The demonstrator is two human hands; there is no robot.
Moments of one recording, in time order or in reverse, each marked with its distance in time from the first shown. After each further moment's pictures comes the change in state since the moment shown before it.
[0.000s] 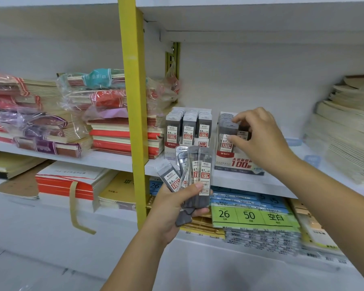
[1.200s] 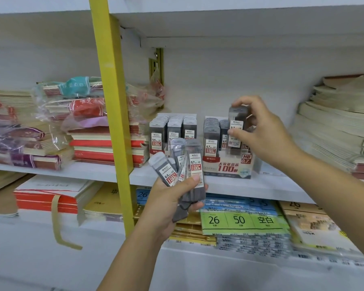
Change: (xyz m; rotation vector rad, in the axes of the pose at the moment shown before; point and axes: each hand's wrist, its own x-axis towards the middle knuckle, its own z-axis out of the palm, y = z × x) left_hand 0.014 0.014 0.027 0.060 -0.023 0.047; right_hand 0.004 0.012 -0.033 0.313 -0.002 -0.006
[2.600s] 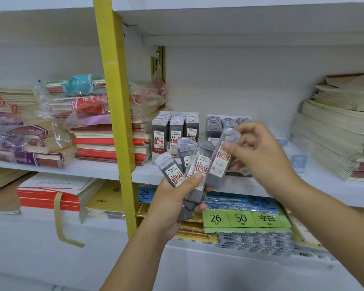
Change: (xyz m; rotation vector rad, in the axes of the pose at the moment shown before) left_hand -0.006 0.000 0.004 0.021 -0.068 -0.015; right_hand -0.044 -0.019 0.026 0.486 0.043 0.286
